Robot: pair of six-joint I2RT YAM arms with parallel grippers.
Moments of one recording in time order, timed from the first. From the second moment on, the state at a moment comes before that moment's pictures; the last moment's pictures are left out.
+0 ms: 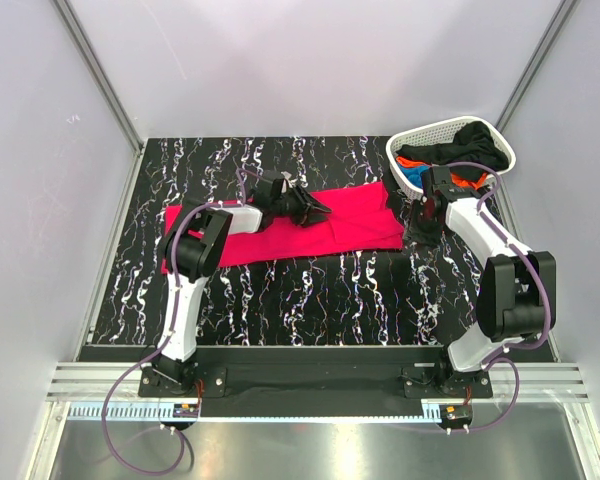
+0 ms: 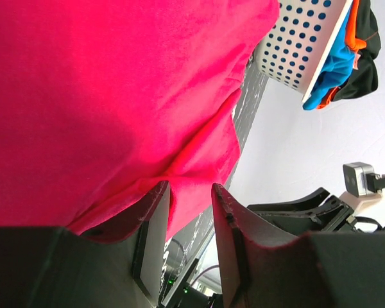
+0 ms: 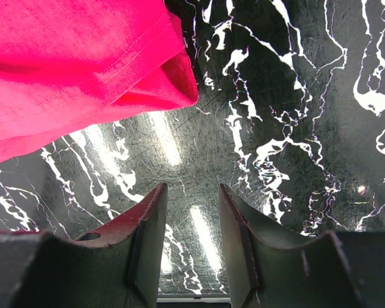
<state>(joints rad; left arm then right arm) -0.43 2.25 1.39 0.30 0.60 -1.27 0.11 1.61 1.18 -0.77 -0.01 0.41</state>
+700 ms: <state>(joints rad) -0.43 2.18 1.44 0.12 0.58 -1.10 0.11 1.61 1.18 -0.77 -0.02 0.42</state>
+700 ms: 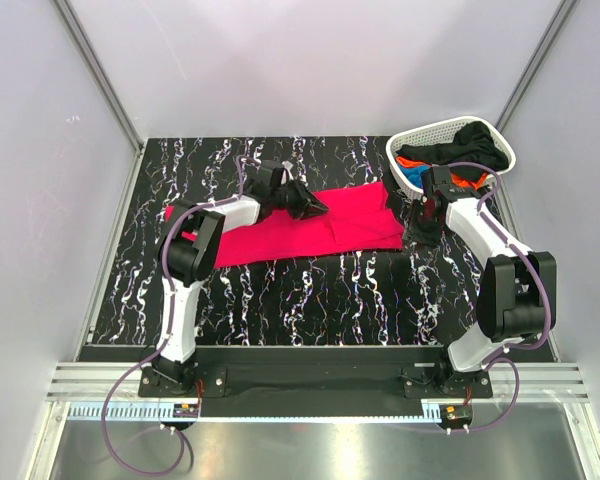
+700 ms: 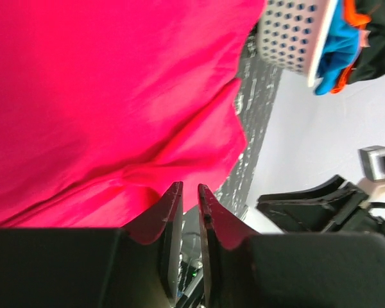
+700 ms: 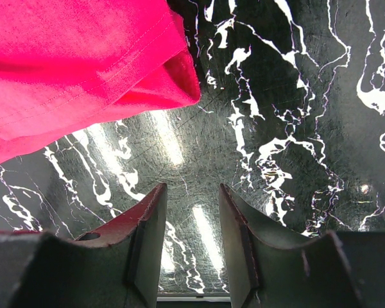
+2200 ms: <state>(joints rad) -0.27 1.72 1.32 -0.47 0.47 -0.48 0.11 1.59 1.21 -0.82 -0.01 0.57</state>
